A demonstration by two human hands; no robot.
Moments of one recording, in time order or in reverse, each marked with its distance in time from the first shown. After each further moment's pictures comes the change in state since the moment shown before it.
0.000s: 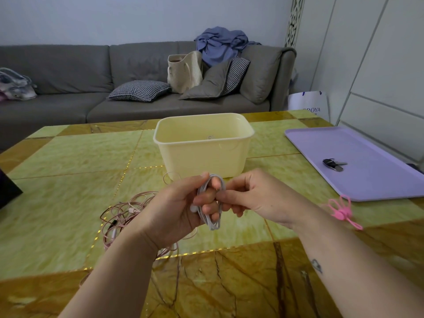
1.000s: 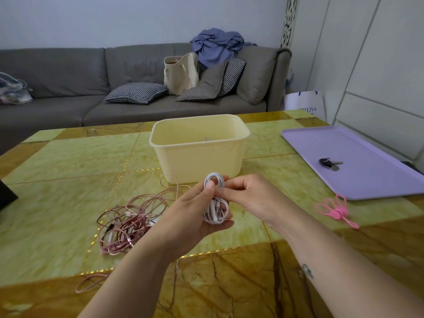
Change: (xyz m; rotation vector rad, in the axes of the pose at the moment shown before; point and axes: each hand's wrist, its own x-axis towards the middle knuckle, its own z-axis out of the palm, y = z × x) left_hand 0.004 -0.023 0.014 0.175 0.214 0.015; right_hand 0.005 0.009 0.007 0.033 0.178 0.107
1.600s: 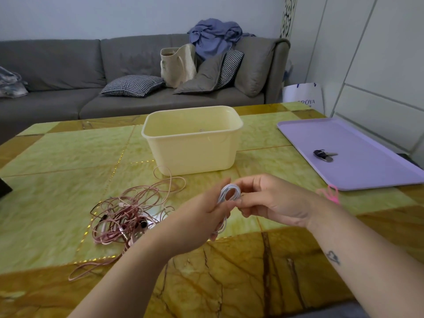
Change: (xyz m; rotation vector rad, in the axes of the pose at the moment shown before) left_hand -0.001 -0.010 0.012 0.965 -0.102 0.148; right_hand -0.020 0.017 -0.038 0.294 -0.313 0.110
